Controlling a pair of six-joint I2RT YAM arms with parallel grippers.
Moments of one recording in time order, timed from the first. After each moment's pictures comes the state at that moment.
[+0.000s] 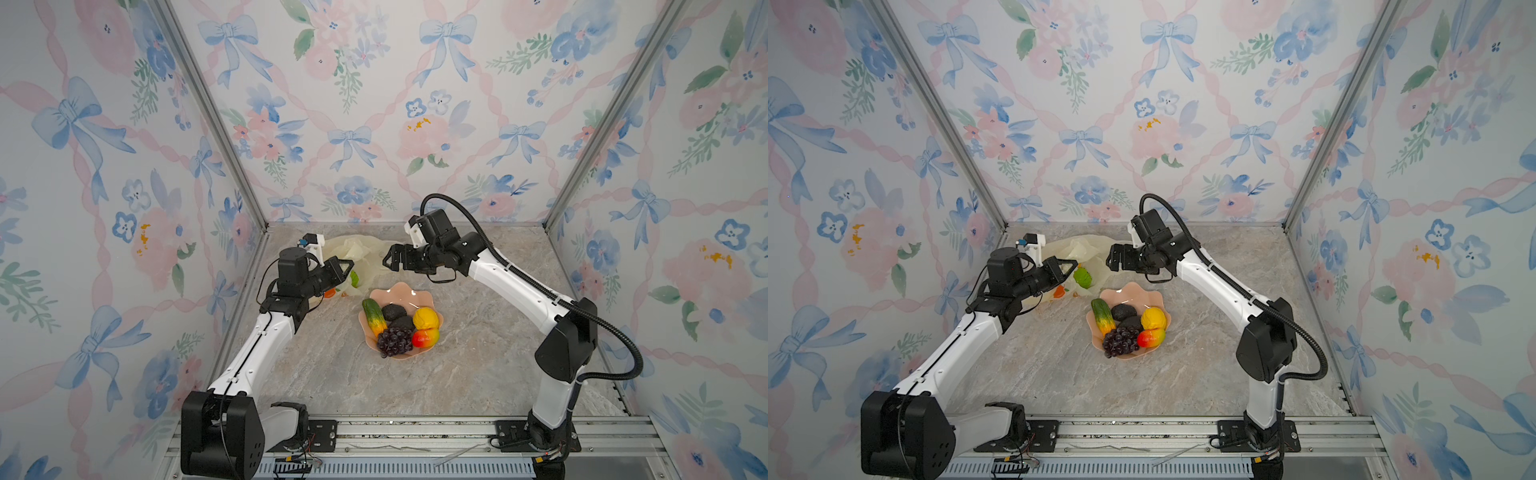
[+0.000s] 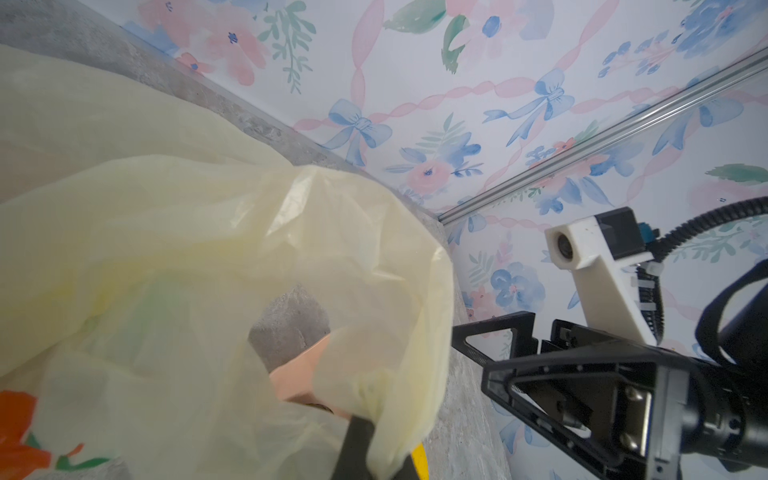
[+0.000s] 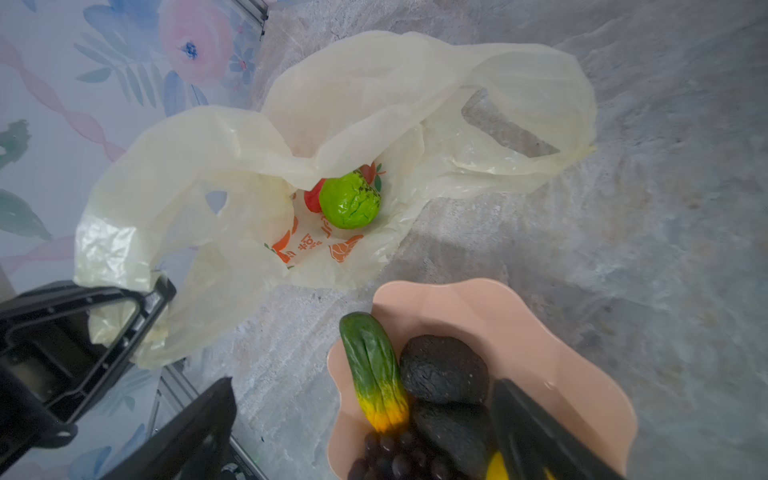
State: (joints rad) left arm -0.10 1.20 0.85 -0.03 0.55 -0.70; right arm 0.69 1.86 1.84 -0.83 -0.19 0.53
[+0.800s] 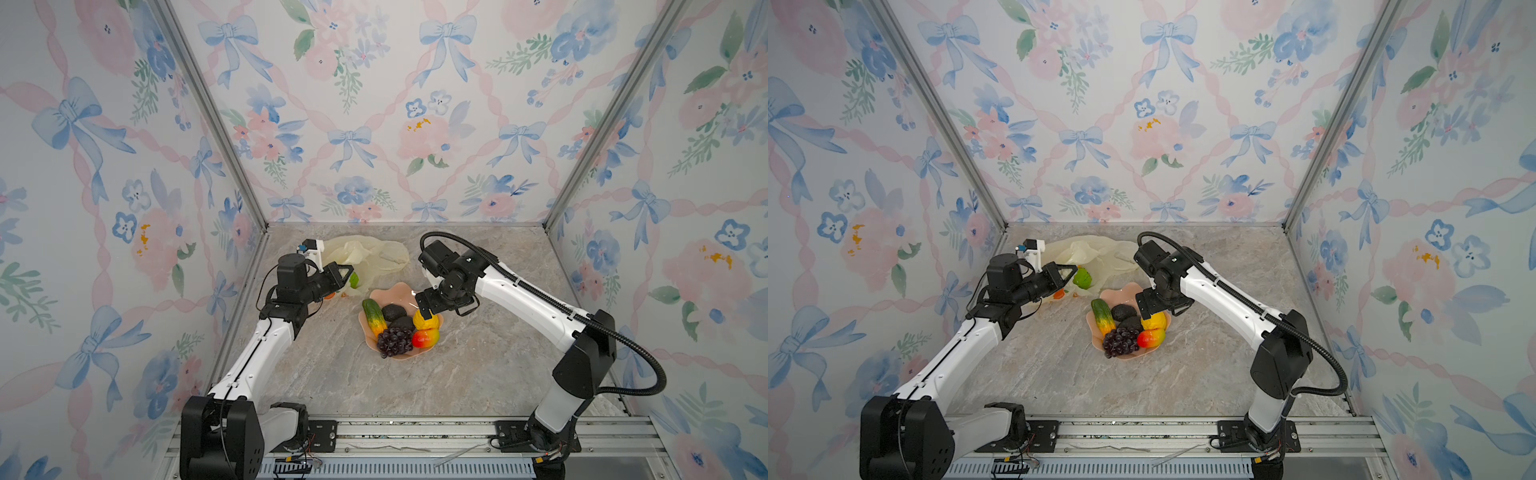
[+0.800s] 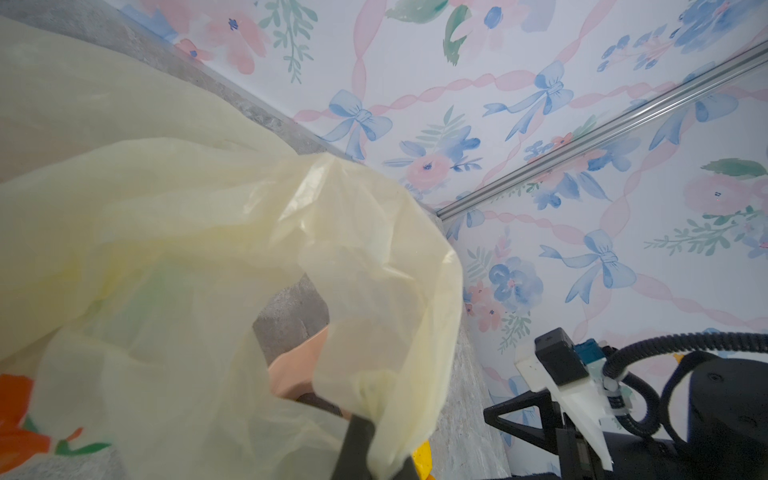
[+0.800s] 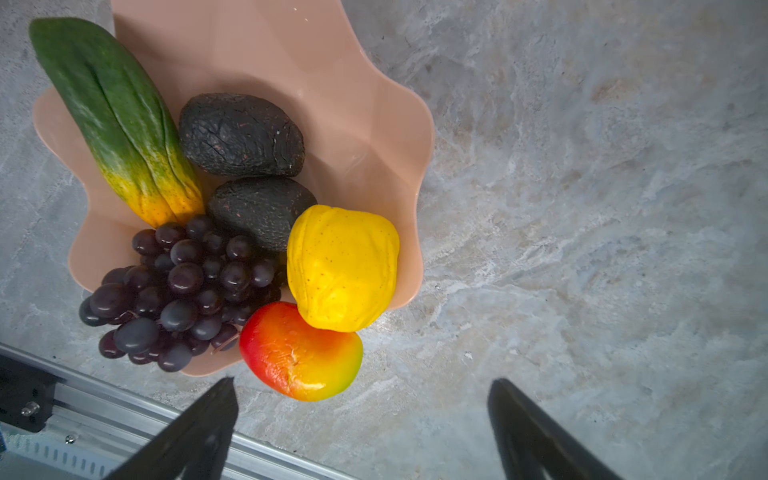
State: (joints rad) left arm -0.09 1.17 0.79 0.01 0.57 -0.71; right arm 0.76 1.76 1.66 -1.25 0.06 0.35
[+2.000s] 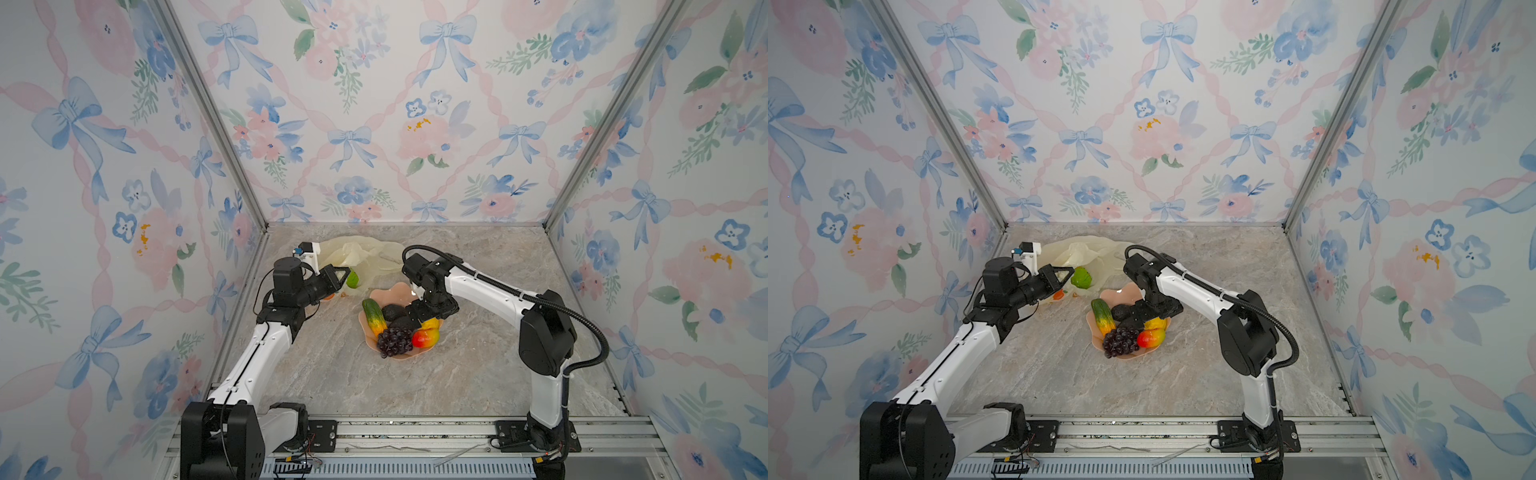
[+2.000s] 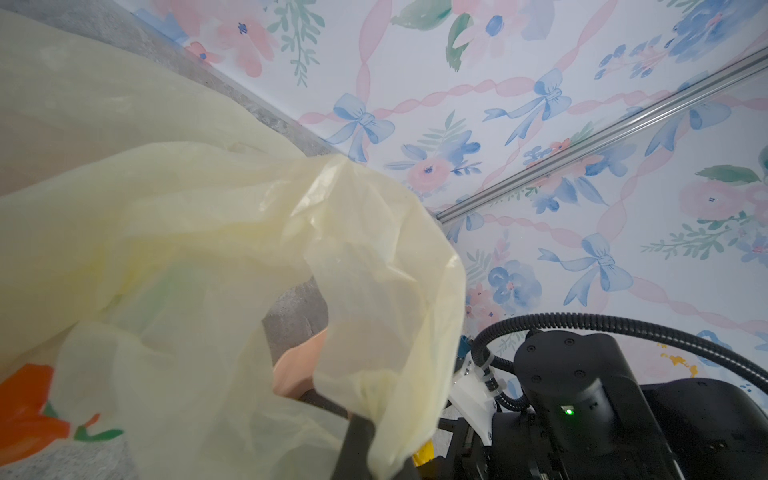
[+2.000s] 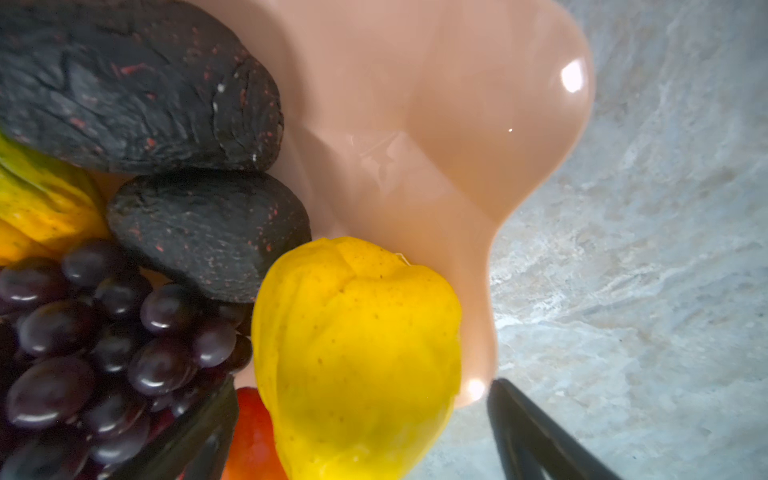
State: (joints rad) left arm -0.05 1.15 0.75 0.03 0.60 -0.71; right arm 0.76 1.99 1.69 -1.22 0.01 0.31
